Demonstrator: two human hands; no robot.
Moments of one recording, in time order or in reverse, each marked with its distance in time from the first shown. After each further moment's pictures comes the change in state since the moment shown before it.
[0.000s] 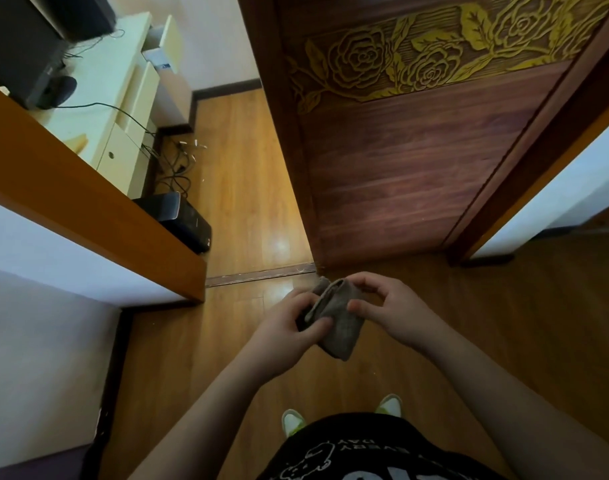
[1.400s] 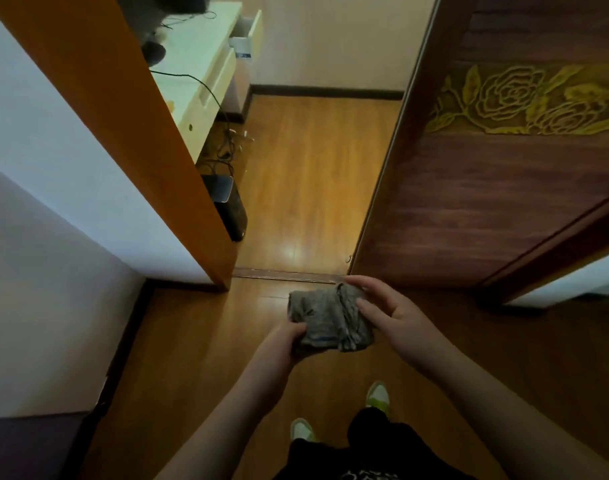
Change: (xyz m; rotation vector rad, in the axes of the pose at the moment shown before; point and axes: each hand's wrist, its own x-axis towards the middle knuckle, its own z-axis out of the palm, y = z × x) left_hand -0.093 -0.113 -0.130 -0.743 0.257 -0.257; right_hand 0.062 -0.090 0.176 0.092 -0.060 0.008
